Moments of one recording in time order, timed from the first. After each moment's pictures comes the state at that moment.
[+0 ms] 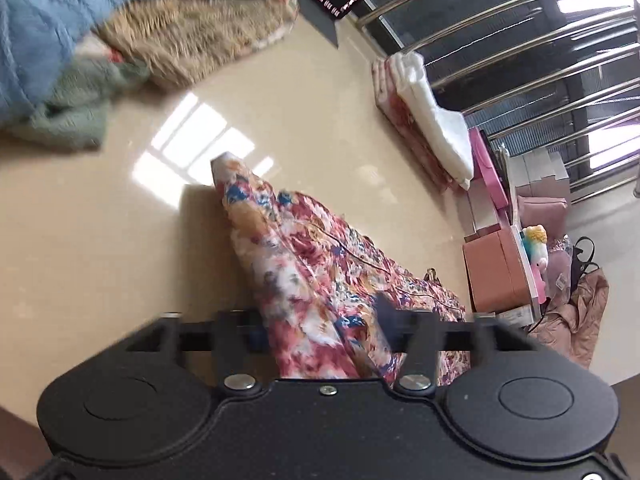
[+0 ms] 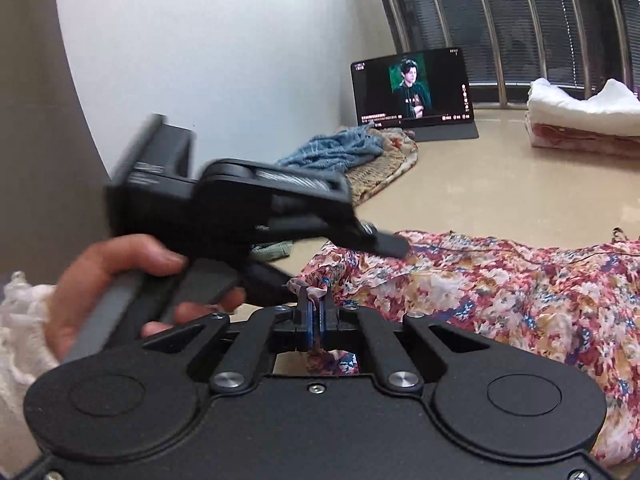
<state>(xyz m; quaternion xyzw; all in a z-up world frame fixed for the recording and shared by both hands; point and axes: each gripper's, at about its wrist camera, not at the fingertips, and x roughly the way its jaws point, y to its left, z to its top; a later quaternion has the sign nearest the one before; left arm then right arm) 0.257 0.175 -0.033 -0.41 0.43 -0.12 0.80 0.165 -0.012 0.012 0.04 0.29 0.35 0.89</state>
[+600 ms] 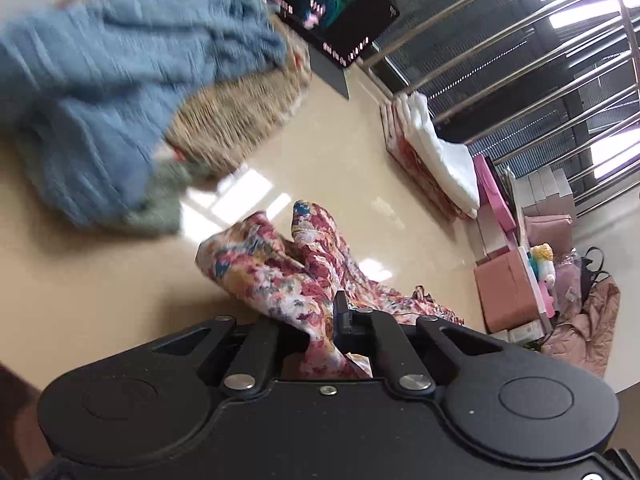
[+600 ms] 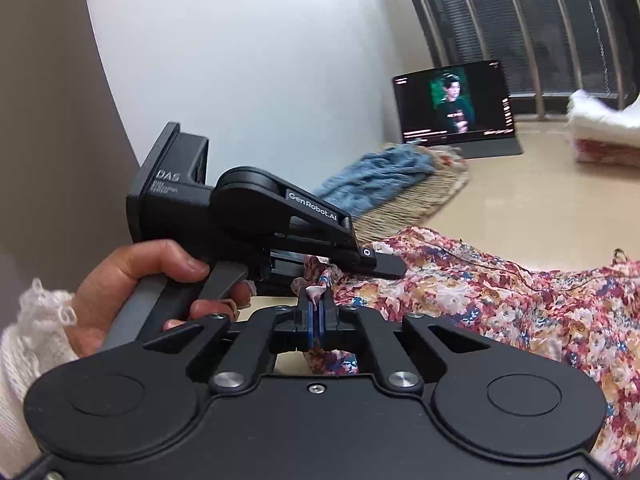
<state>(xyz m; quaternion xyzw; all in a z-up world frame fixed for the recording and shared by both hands) 0.226 0.235 0.021 -0.36 0.39 -0.09 0.84 0.157 0.033 0.038 0.08 0.28 0.40 0.87</state>
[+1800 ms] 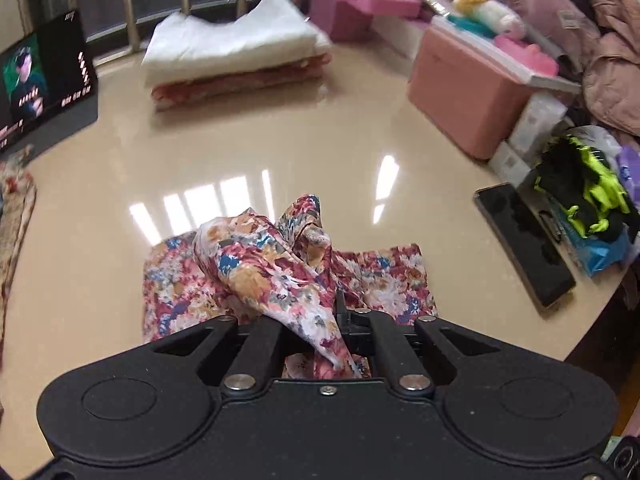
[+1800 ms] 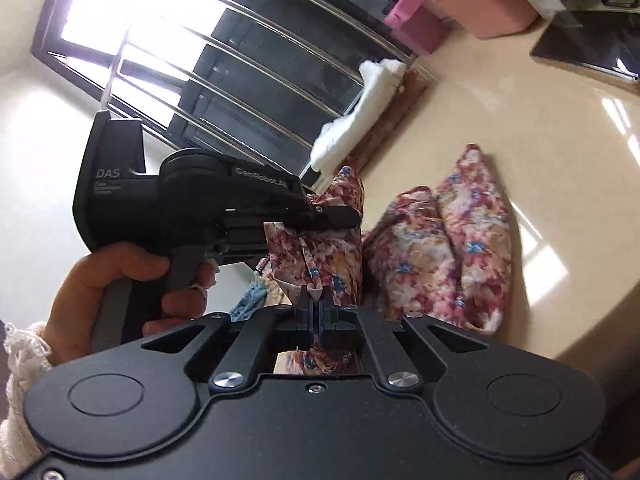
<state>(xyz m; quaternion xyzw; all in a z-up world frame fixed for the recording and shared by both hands) 0.314 -0.124 0.061 0.04 0.46 -0.18 0.87 0.152 -0.222 -0.042 0.44 0.22 0.19 0.85</state>
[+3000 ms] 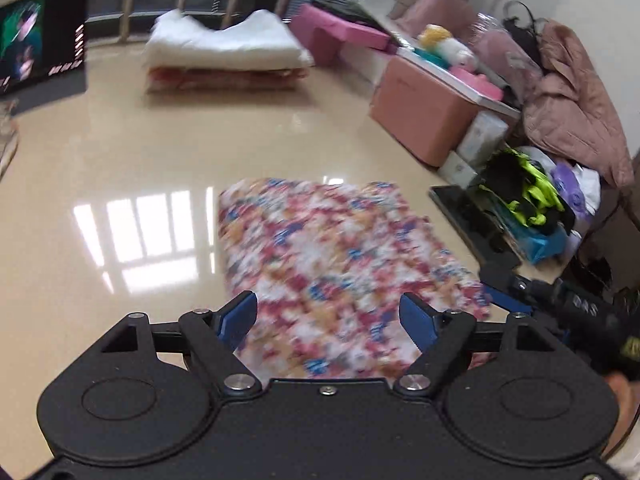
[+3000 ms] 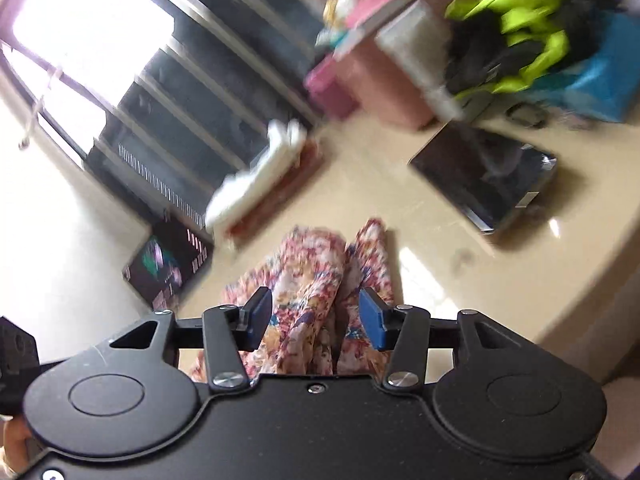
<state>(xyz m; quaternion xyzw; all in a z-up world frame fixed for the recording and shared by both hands) 0.268 -0.041 0.020 -0.07 0.42 -0.25 0.87 0.171 -0.308 -0.039 0.37 0.26 0.06 0.89</state>
